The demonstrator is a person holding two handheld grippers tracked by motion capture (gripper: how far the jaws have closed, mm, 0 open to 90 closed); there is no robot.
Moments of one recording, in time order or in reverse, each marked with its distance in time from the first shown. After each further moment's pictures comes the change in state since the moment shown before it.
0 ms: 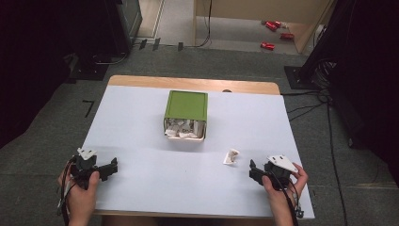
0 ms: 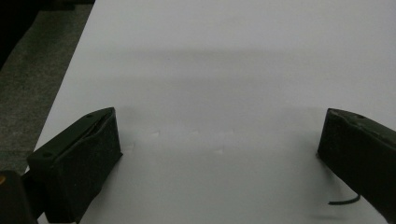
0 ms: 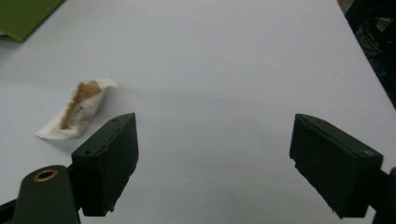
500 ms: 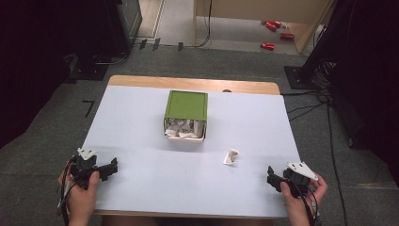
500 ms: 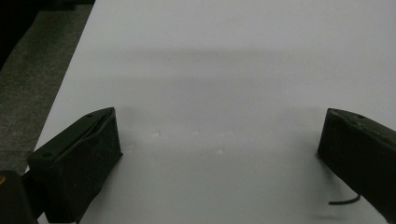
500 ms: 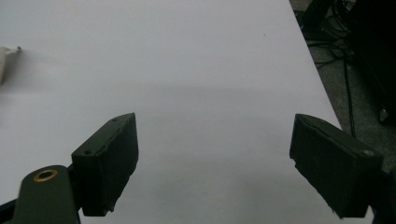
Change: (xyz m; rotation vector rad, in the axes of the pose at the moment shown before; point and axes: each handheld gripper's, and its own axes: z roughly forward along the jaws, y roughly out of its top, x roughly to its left) left arm 0.000 0.000 0.000 -0.001 0.000 0.000; right arm -0.049 -0.022 -0.009 0.040 -0.076 0.050
